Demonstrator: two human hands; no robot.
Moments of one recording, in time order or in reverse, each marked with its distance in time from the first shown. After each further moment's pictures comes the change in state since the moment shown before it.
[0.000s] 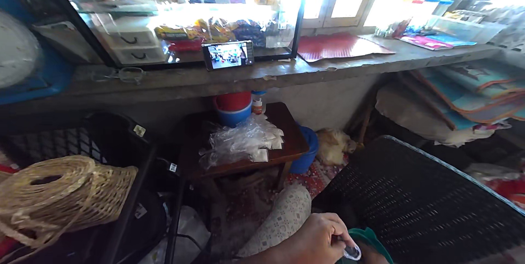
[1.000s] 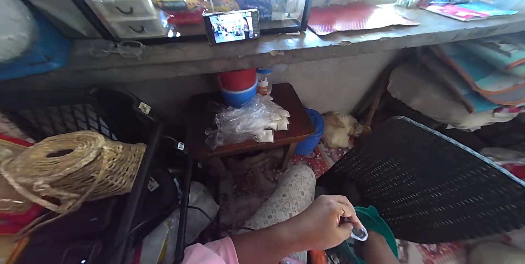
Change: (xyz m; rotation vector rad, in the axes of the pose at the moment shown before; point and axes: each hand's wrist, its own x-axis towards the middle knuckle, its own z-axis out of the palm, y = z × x) left_hand -0.003 0.015 0.002 -0.009 -0.039 -0.065; right_hand -0.014 -0.031 -0.038 0.022 -0.395 0.111
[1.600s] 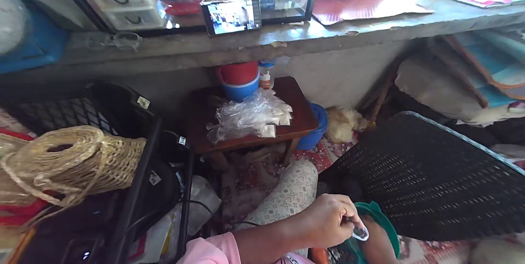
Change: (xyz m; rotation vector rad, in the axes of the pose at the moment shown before) left_hand 0.000 -0.012 0.007 -0.004 -0.015 -0.012; right_hand 0.072 0.047 0.057 -0.241 0.402 -0.123
